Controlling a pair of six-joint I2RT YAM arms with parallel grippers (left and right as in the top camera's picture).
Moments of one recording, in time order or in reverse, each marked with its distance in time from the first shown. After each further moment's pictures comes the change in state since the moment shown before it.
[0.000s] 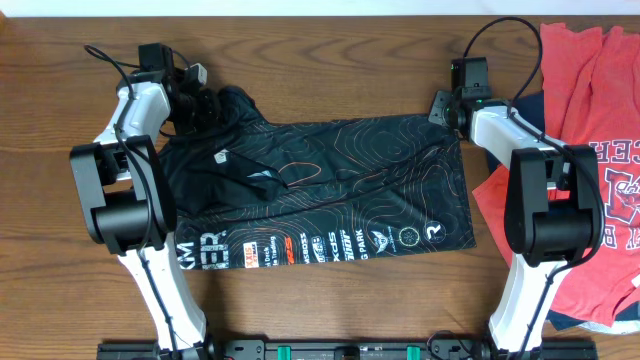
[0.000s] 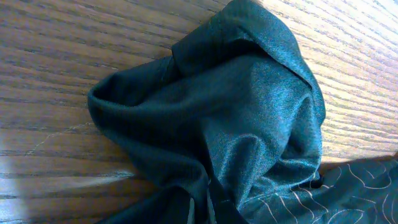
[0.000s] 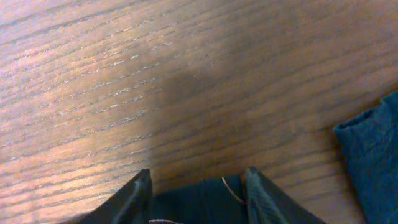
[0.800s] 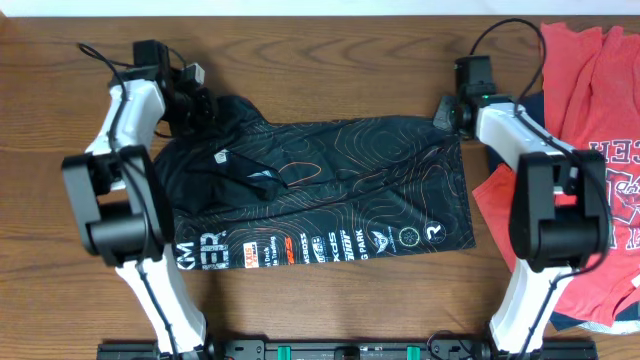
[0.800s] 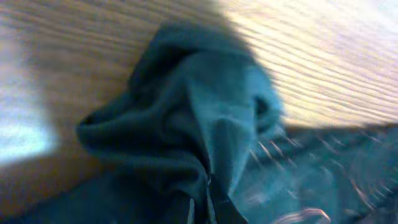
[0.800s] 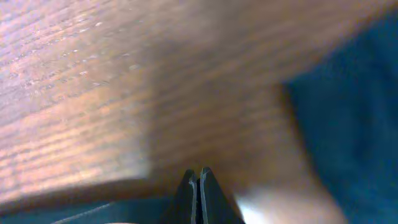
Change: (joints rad) left arm 0.001 -0.113 -0.007 -0.134 0.004 0.000; right arm -0.024 -0.062 0.015 -0.179 0.012 0.015
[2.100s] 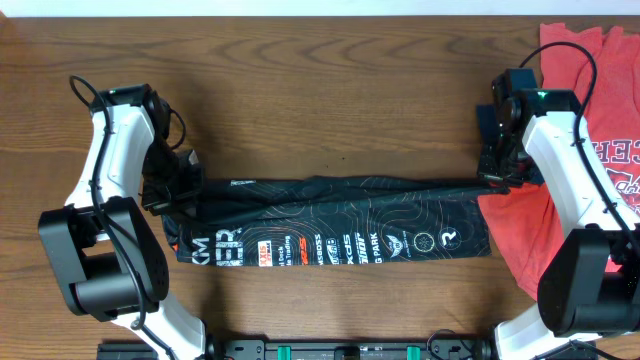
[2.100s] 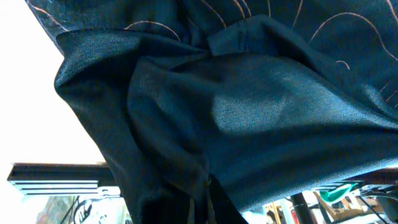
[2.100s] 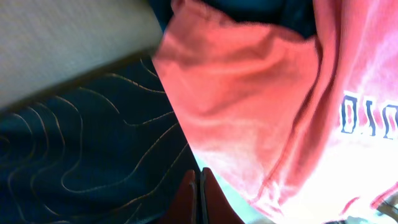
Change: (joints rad) left arm 0.005 -0.270 -0.236 -0.695 -0.297 0.074; right arm -0.053 -0.322 -0.005 -0.840 0.140 -0.056
